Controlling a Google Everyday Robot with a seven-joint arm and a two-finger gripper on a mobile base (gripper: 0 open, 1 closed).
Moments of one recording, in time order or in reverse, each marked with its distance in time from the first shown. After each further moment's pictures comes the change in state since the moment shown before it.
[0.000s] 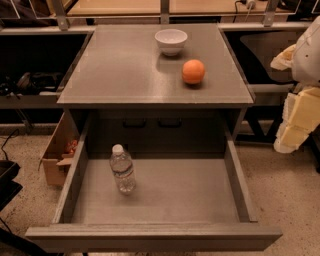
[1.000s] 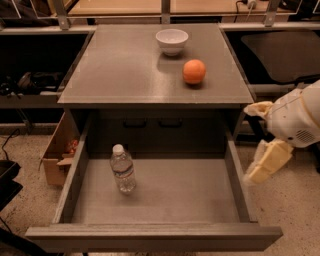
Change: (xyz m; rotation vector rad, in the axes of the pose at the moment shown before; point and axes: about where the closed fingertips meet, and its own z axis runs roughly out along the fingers) arm 0.004 0.029 0.104 -0.111 -0.310 0.052
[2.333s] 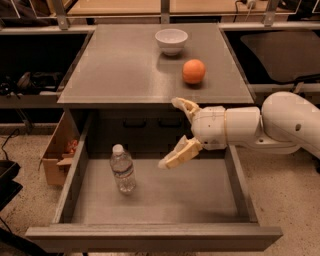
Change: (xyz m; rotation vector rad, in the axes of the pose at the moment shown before) arm -0.152 -0.009 0.118 -0.015 -0.723 -0.098
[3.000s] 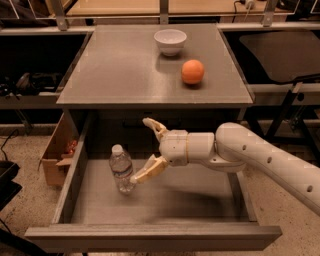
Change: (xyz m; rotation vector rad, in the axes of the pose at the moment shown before) arm 0.050 0.018 0.104 -0.068 -0.152 0.007
